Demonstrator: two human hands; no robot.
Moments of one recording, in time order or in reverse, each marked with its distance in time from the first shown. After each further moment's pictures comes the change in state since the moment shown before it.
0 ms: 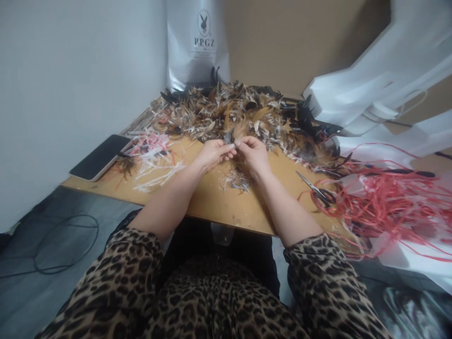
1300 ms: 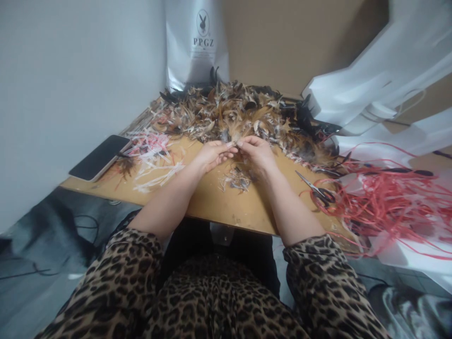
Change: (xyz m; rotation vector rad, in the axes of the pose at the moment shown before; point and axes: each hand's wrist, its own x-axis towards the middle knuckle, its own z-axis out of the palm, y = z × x) left_hand 0.003 -0.004 -0.005 -0.122 0.006 -0.084; right_hand 0.004 -0.010 -0.015 -0.075 -0.088 0.074
